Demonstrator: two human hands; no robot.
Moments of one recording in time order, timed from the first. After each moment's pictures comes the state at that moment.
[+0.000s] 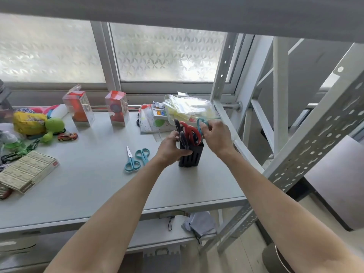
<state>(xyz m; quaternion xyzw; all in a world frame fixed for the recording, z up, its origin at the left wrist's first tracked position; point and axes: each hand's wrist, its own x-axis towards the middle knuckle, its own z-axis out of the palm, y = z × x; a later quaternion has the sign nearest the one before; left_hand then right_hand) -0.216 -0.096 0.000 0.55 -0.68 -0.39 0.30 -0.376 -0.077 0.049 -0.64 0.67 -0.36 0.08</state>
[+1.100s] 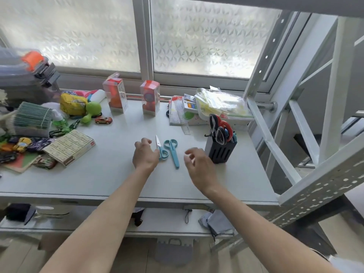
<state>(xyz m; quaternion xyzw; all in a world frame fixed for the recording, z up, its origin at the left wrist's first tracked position) -0.086 -0.073 -0.052 0.78 -0.51 -0.24 0.28 -0.264 -0.022 -0.036 -0.71 0.60 -0.32 0.18</state>
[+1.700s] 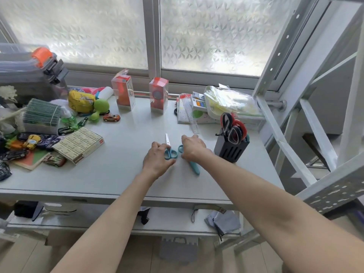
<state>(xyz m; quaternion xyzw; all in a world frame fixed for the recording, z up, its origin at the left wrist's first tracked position) -0.075 -0.060 -0.060 0.70 -0.65 -0.22 0.20 -0.211 -0.104 -0.019 -0.75 0.65 0.04 0.14</state>
